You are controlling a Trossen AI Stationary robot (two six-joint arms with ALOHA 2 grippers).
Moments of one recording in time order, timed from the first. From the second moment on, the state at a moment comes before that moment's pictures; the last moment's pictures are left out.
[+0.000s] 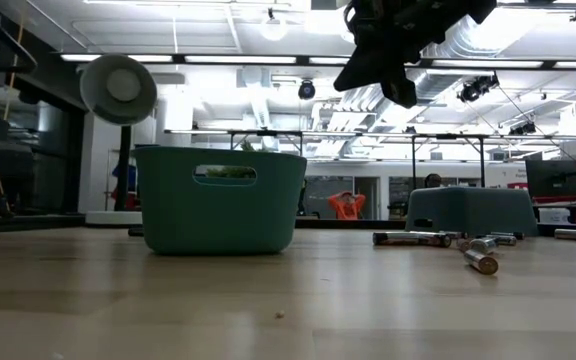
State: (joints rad) left arm -0.66 1.57 0.72 -0.91 -0.05 -2.28; right arm -0.07 1.36 1.00 -0.27 -0.06 0.63
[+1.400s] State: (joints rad) left arm 0.26 1.28 0.87 -0.78 -0.07 -0.26; right arm -0.07 1.24 1.00 -0.25 -0.05 0.63
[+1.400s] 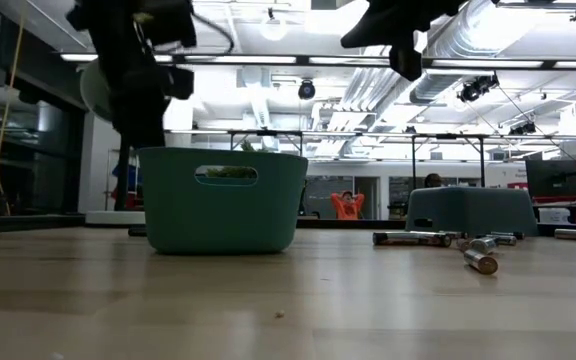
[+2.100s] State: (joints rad) left arm 0.38 1.72 0.87 -0.75 0.00 0.34; right arm -0.07 1.24 1.00 -0.25 -0.05 0.63
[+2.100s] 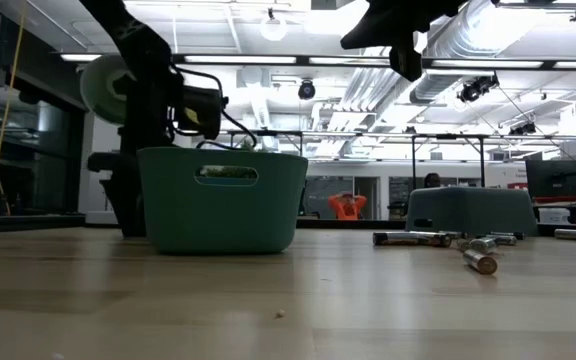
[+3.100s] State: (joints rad) left arm 0.01 1.29 0.86 -0.51 0.02 -0.14; right arm -0.06 1.24 1.00 -0.25 -0.04 0.60
